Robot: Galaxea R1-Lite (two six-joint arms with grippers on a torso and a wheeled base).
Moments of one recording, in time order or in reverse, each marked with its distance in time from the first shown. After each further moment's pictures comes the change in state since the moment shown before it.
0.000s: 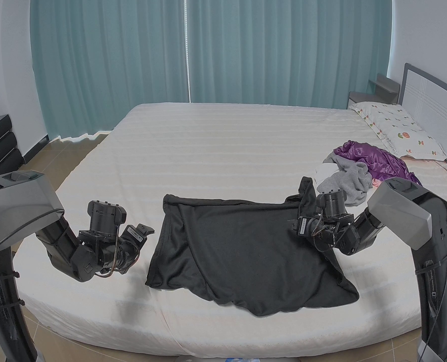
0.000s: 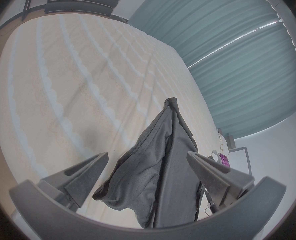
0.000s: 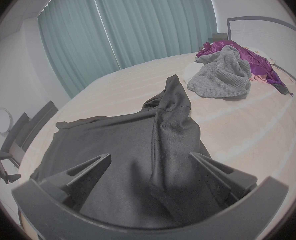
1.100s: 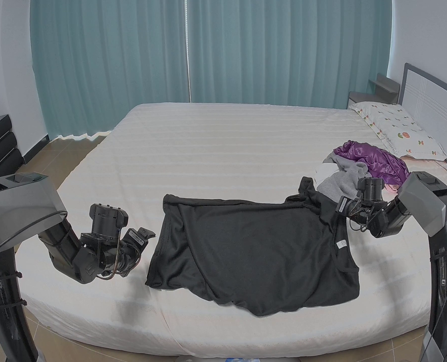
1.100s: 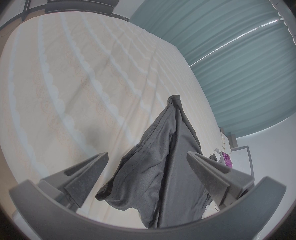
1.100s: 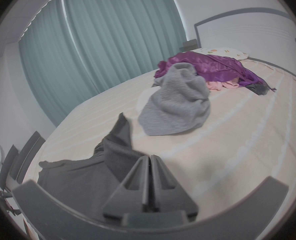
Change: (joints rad) left arm -0.004 0.018 0.005 -0.002 0.000 0.001; right arm -0.243 0.008 -0.078 -0.034 0.042 0.064
